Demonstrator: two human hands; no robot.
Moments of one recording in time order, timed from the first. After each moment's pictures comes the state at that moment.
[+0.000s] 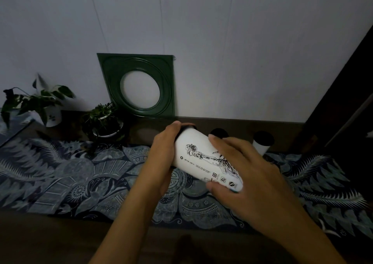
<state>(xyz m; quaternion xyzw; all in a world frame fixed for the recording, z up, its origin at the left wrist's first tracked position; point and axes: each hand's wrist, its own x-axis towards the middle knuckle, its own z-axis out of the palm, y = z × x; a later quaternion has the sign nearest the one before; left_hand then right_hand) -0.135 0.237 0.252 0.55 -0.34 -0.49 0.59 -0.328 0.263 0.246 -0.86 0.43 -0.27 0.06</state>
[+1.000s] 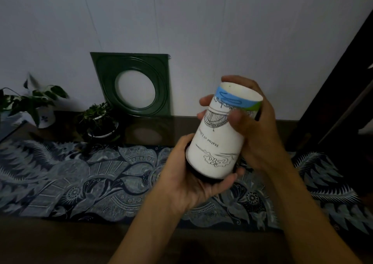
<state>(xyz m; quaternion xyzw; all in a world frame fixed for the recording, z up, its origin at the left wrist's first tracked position) -0.169 0.254 0.248 0.28 -0.10 -0.84 0.45 -0.307 0.200 0.288 -0.61 0.20 -0.54 0.54</state>
